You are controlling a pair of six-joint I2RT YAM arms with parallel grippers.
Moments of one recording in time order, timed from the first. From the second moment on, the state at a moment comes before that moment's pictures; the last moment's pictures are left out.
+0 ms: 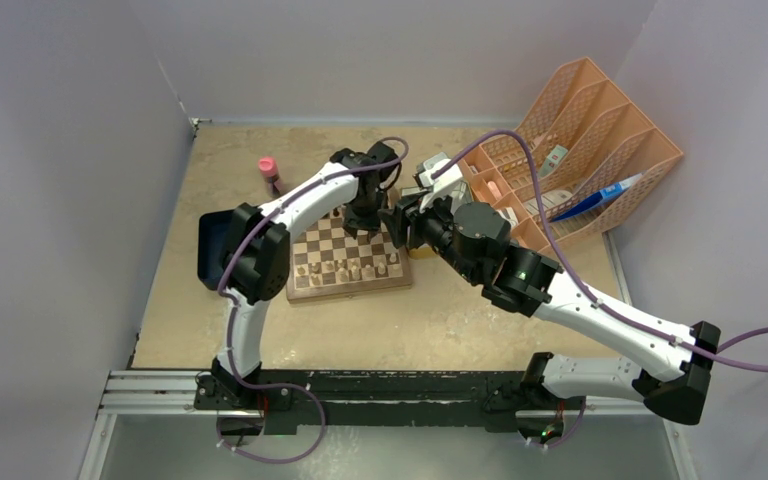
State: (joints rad) left arm -0.62 2.09 1.82 -1.09 -0.12 -0.45; right arm 1.03 1.12 1.12 -0.12 0.35 0.14
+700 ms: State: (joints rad) left arm -0.10 1.66 1.58 -1.12 -0.16 -0.88; right arm 1.03 0.99 1.05 -0.14 0.35 0.21
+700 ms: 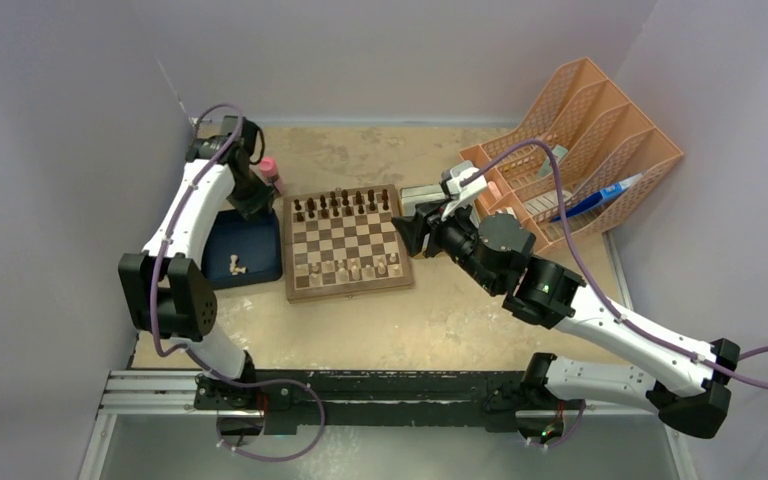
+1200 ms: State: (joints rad) left arm 0.22 1.68 1.32 -0.97 -0.15 -0.58; right arm 1.03 1.01 1.11 -0.16 0.32 0.20
